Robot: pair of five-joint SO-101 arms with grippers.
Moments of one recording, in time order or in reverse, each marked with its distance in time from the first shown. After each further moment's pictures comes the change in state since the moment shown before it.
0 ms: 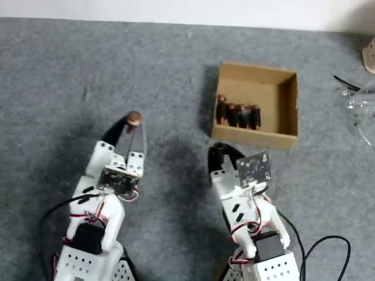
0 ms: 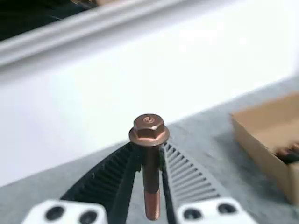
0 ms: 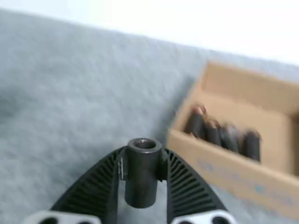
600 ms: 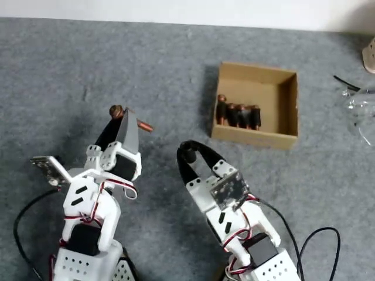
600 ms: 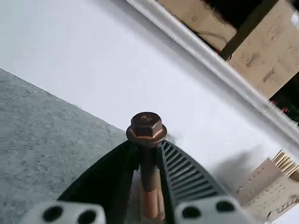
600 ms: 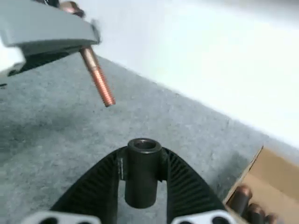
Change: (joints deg) left arm -2.4 -0.1 -3.3 -1.7 54.1; right arm -13.9 0.1 0.0 -11.7 9.8
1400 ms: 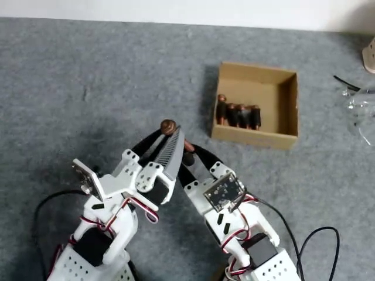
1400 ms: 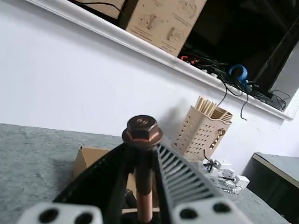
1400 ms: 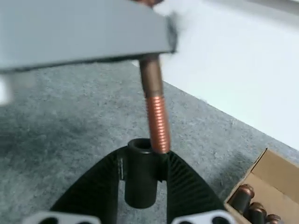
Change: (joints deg) left arm 21.6 -0.2 -3.1 -0.4 -13.6; right arm -1.1 0.0 0.0 2.6 1.5
